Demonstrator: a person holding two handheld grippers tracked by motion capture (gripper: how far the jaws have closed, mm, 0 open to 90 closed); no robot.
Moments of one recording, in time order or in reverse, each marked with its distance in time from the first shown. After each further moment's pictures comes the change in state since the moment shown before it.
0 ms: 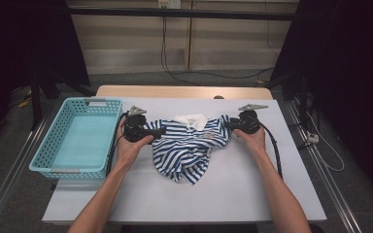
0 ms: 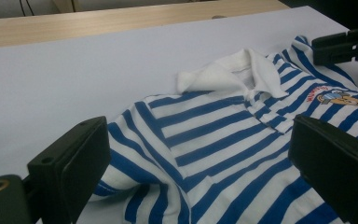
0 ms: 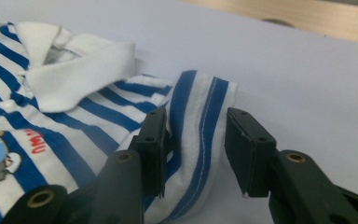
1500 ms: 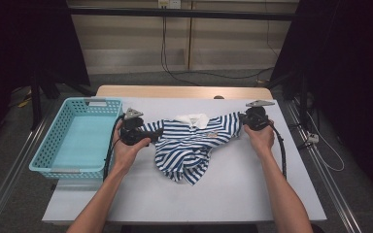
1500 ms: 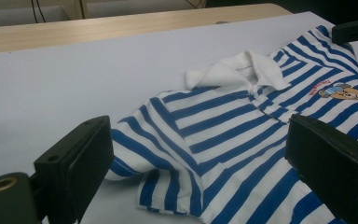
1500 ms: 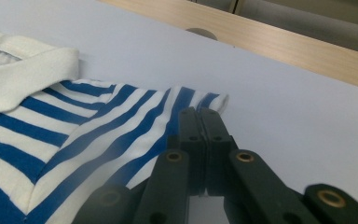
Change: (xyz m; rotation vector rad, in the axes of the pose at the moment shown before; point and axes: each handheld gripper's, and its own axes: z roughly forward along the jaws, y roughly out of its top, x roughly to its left) left arm -0.002 -0.006 -0.012 -0.030 0.018 -0.022; right arm -0.010 0.009 -0.022 0.026 -0.236 -0.049
